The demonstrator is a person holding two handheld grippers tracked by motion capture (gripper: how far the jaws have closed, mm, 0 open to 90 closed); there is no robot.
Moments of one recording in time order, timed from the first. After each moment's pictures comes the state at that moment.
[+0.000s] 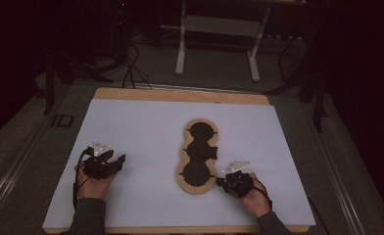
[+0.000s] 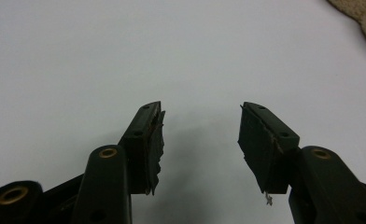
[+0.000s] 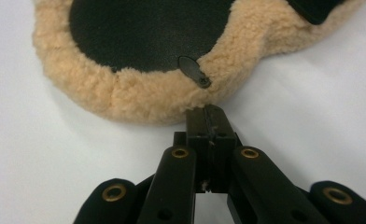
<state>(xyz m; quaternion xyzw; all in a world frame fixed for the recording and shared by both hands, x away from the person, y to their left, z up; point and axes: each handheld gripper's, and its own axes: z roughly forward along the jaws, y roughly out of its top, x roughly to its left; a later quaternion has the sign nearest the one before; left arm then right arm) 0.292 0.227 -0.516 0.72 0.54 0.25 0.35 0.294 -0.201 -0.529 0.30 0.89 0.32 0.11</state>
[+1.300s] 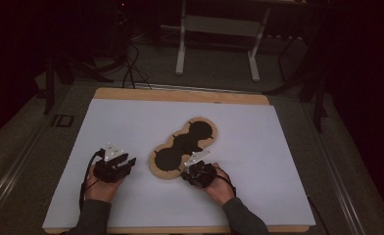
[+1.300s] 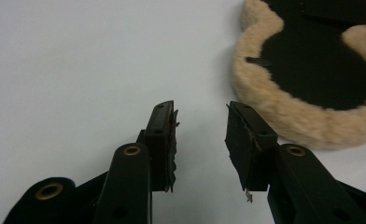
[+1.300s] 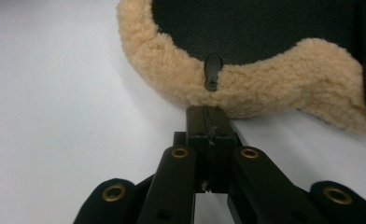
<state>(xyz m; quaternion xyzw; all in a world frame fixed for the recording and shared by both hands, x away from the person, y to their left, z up) 0.285 0.200 -0.513 0.76 0.48 0.23 0.38 0.321 -0.098 -0.531 0.24 0.91 0.34 0.06</state>
